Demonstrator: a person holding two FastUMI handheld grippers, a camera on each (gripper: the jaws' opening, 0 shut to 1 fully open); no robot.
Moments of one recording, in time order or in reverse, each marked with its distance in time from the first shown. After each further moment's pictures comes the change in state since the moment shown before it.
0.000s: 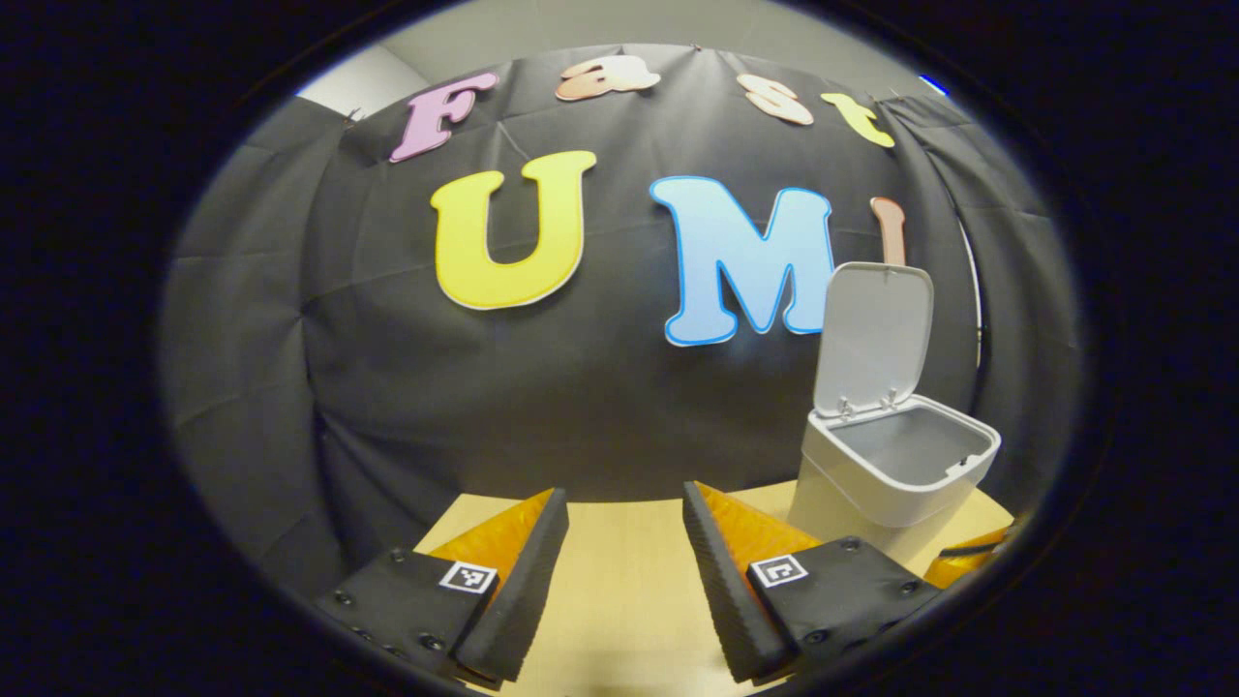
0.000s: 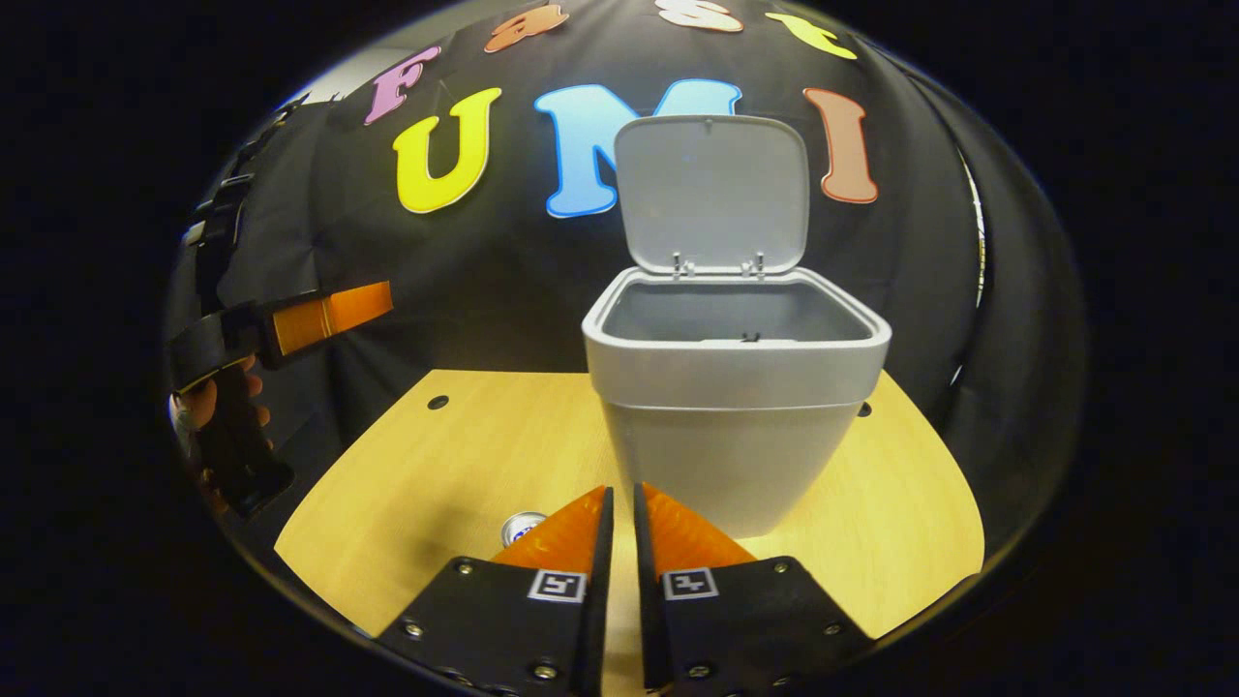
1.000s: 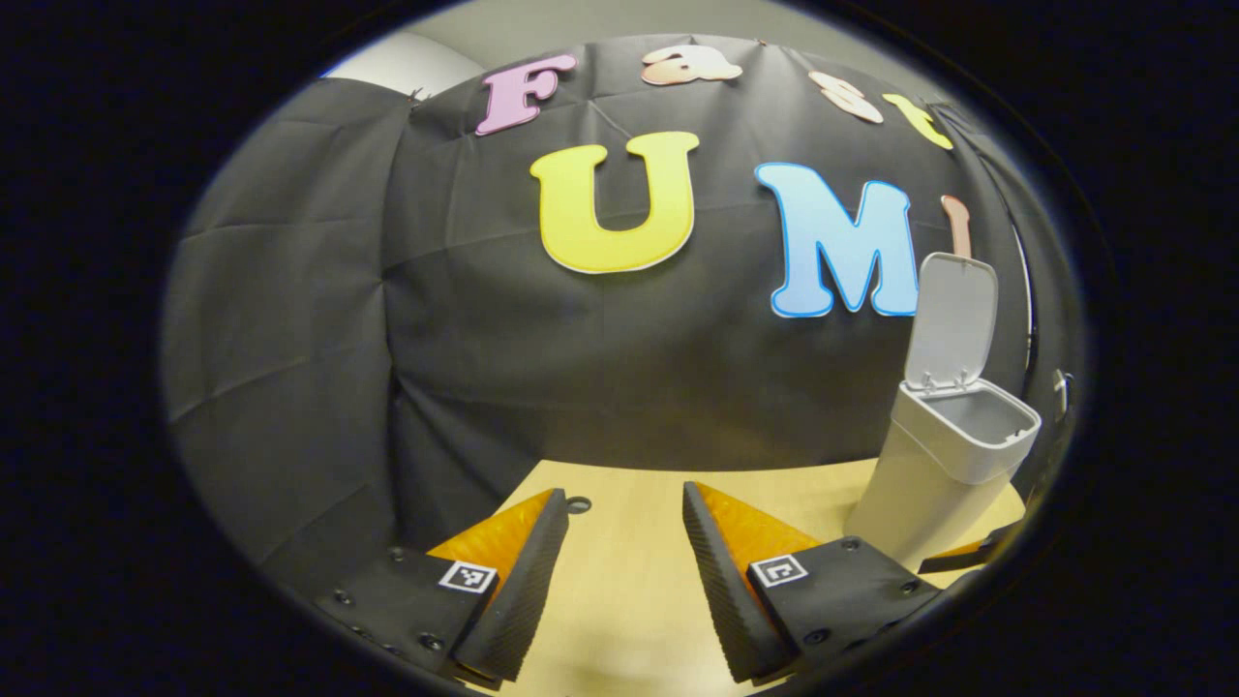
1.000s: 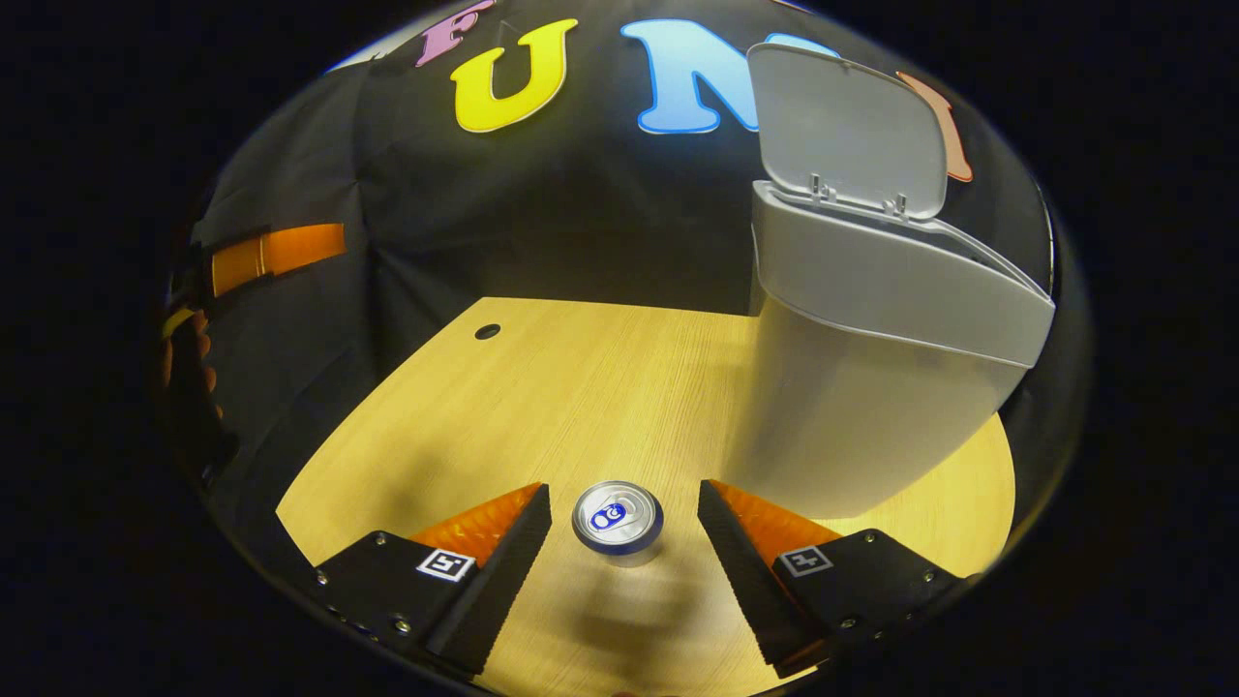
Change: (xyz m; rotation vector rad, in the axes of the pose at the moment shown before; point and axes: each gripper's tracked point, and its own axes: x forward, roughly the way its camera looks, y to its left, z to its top) left arm -0.034 0.103 -0.034 -0.046 0.061 0.178; right arm 0.059 0.063 -0.051 -0.102 0.172 0.114
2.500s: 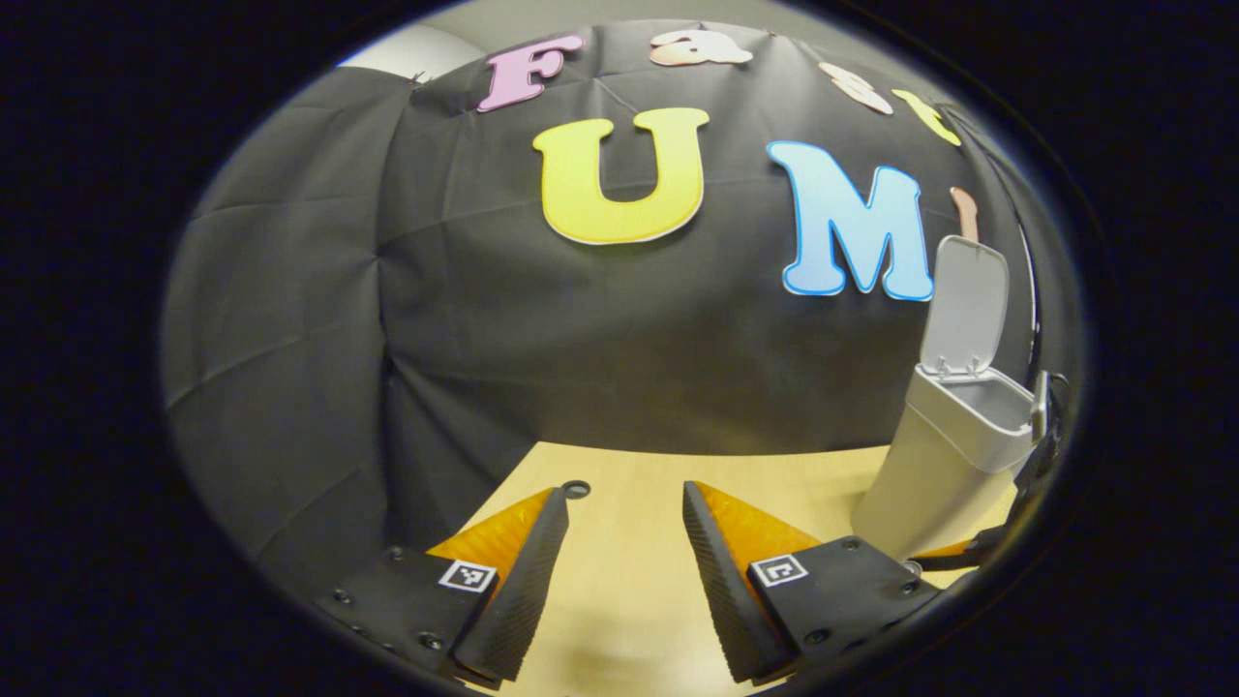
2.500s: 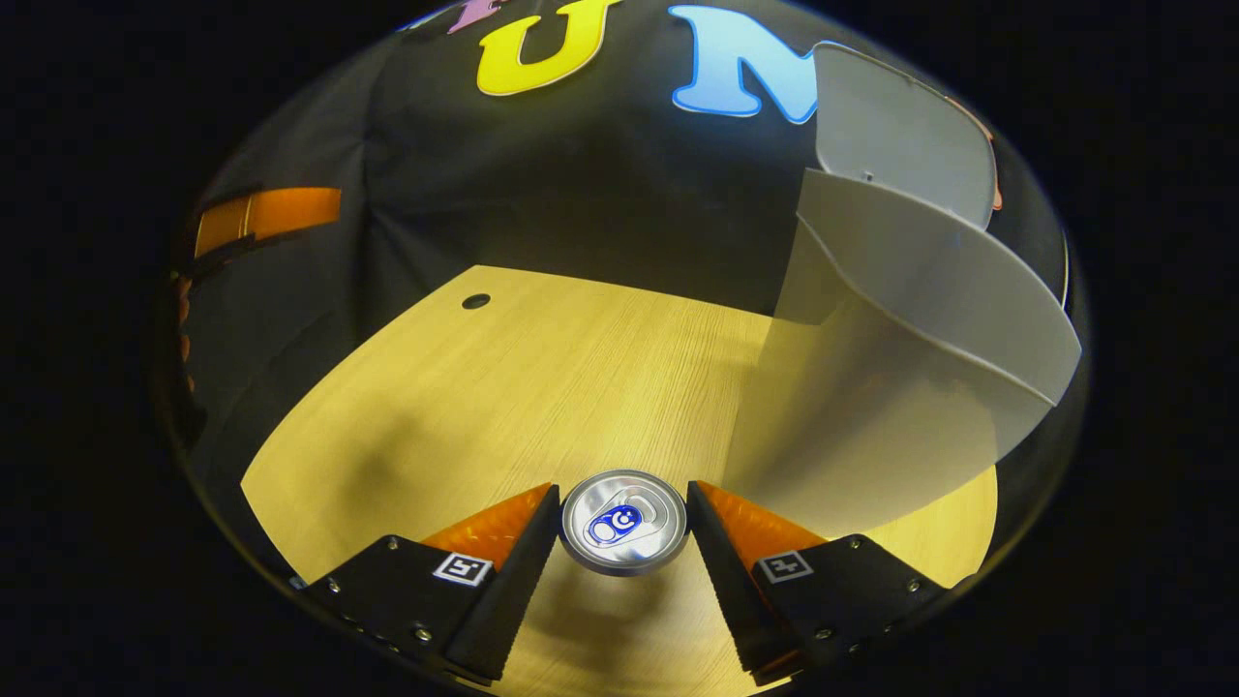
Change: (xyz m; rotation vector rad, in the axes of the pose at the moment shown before) left arm 0.022 -0.006 -0.022 -0.014 0.056 -0.025; right arm 0.027 0.001 0.006 -0.076 0.034 -0.057
